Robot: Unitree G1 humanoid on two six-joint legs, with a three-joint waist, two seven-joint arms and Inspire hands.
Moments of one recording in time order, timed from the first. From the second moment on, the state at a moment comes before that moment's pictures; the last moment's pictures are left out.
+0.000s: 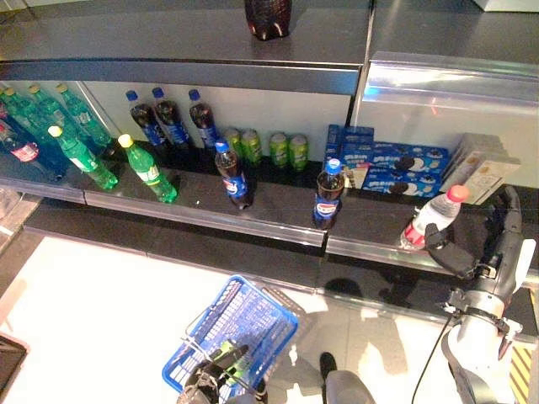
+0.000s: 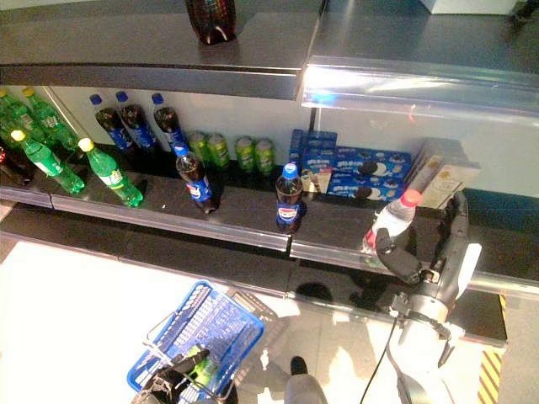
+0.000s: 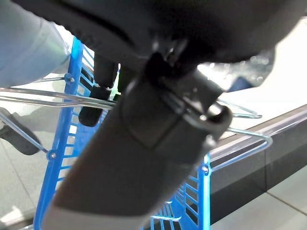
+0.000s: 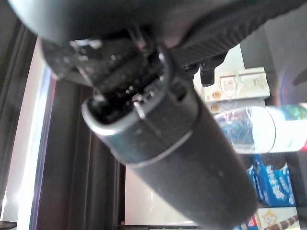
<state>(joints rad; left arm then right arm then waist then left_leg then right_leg) 0.07 0.08 -0.03 0.91 -0.75 0.03 0.16 0.16 -0.48 -0.06 -0.08 0.16 -0.28 -0.64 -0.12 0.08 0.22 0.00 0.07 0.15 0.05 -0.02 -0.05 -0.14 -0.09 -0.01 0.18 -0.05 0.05</state>
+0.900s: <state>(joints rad) -0.12 0.08 -0.11 0.97 -0.85 -0.13 0.14 -0.11 -0.47 0.02 0.04 0.14 -0.33 -0.83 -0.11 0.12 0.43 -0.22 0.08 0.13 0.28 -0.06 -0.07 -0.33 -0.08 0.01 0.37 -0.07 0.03</state>
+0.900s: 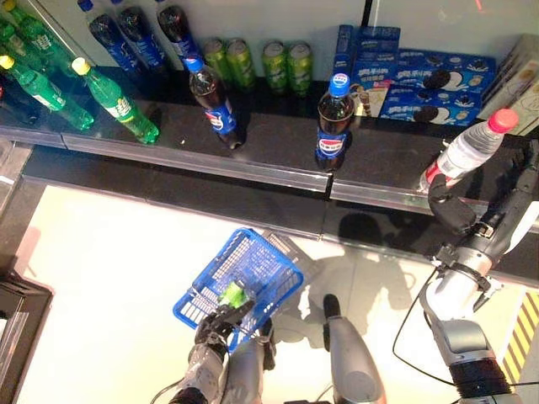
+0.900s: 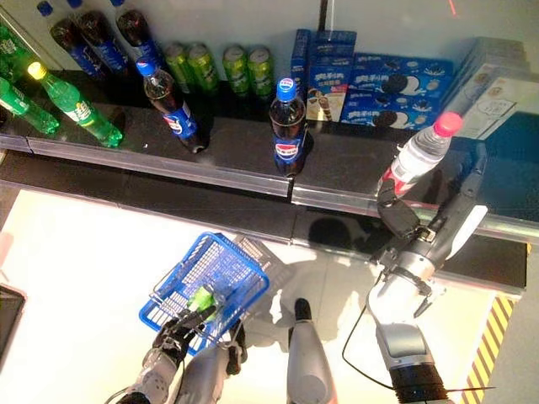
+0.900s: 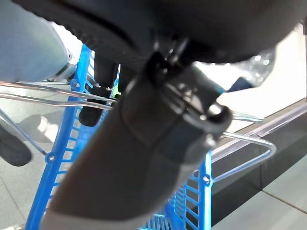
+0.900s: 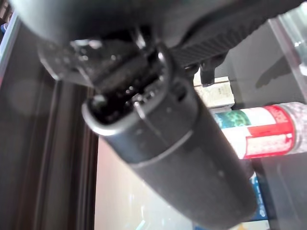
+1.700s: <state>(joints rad) -0.17 0.05 -0.16 0.95 -0.89 -0.14 0.12 -0.42 -0.48 0.00 0.09 0.20 -0.22 -0.83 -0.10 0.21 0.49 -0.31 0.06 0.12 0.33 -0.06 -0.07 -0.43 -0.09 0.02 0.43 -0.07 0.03</state>
